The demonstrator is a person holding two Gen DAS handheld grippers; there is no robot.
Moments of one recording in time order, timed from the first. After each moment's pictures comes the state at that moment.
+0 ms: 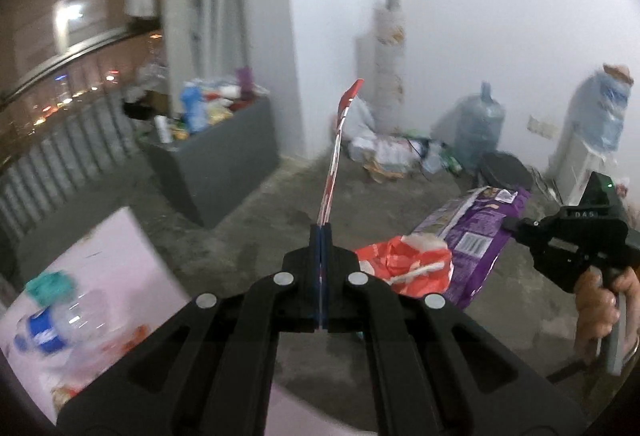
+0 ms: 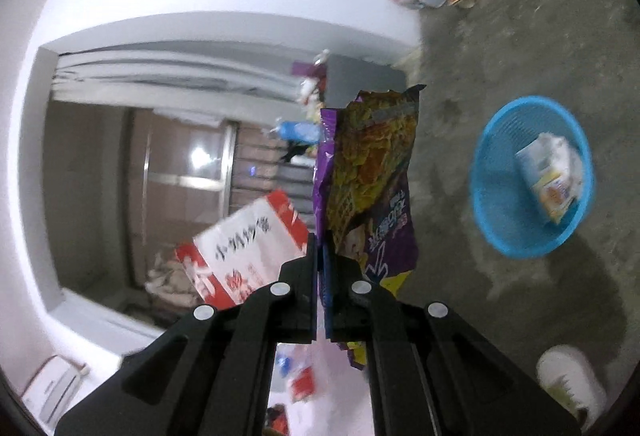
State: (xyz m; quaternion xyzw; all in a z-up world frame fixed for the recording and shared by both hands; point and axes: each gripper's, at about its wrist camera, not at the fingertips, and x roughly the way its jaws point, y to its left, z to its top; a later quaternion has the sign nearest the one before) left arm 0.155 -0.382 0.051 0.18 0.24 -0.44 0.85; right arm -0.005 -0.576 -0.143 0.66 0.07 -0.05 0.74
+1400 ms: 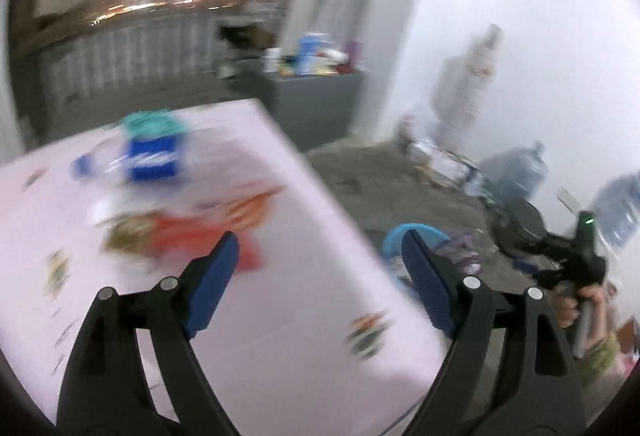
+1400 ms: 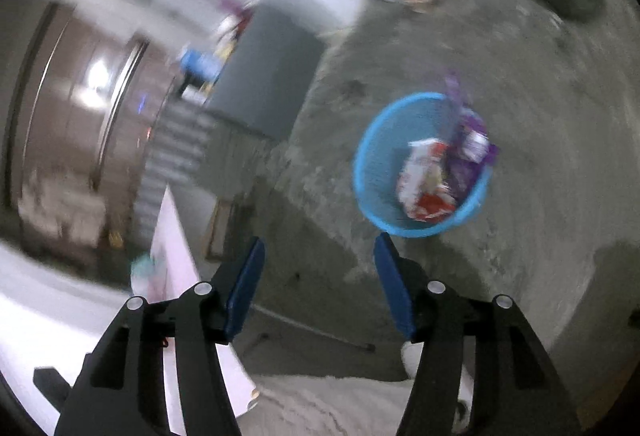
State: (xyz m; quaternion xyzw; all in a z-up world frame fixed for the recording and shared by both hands) left arm 0.152 -0.114 0.035 0.01 0.33 -0.30 0.90; right arm 0.017 -0.528 -0.132 0.50 0.30 -0.16 0.80
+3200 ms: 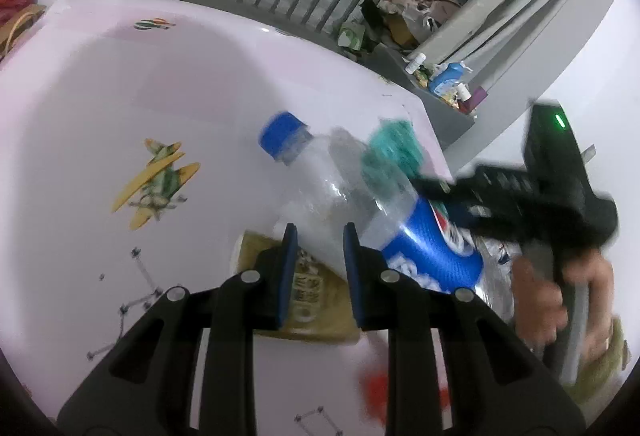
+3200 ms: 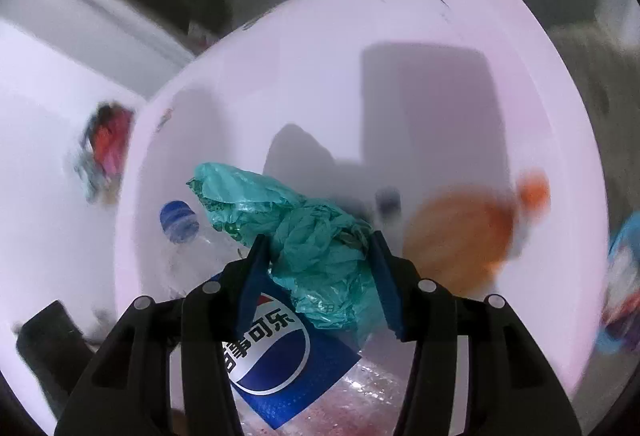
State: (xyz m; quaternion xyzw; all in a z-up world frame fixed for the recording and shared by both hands) left arm 0.234 0.021 -0.040 -0.19 0.41 -0.15 0.88; right arm 0.342 -0.229 -0.069 0.22 0.55 0.12 0.79
